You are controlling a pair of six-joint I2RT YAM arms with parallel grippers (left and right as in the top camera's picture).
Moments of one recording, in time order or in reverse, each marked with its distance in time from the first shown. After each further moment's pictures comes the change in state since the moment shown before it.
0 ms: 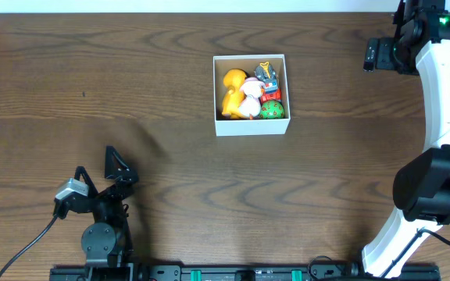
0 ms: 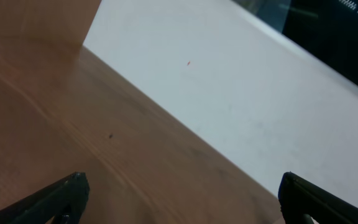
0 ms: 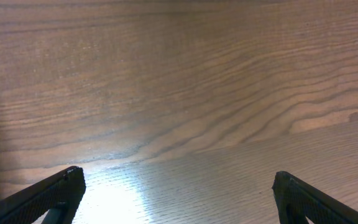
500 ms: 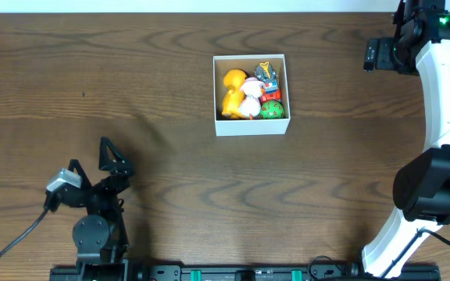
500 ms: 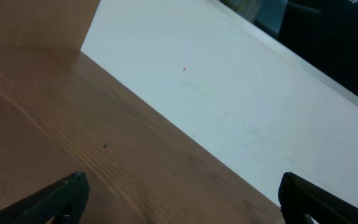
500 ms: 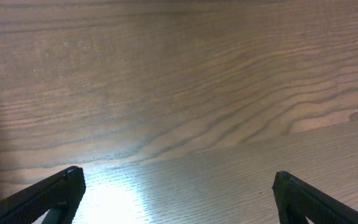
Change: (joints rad) left arm 0.000 0.146 0.135 0.002 0.000 0.001; right arm 0.000 0.000 0.000 0.000 0.000 0.000
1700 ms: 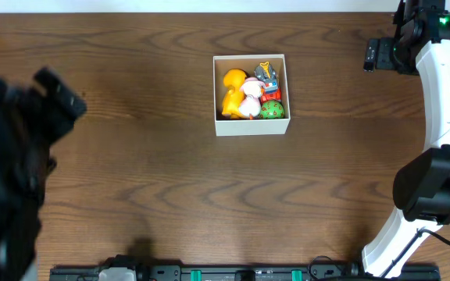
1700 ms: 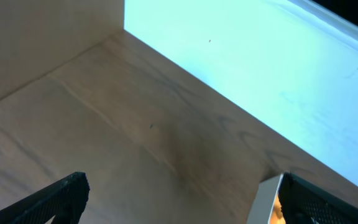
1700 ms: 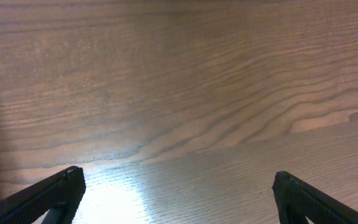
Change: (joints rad) left arm 0.000 0.971 1.776 -1.372 0.000 0.057; right arm 0.000 0.000 0.000 0.000 0.000 0.000
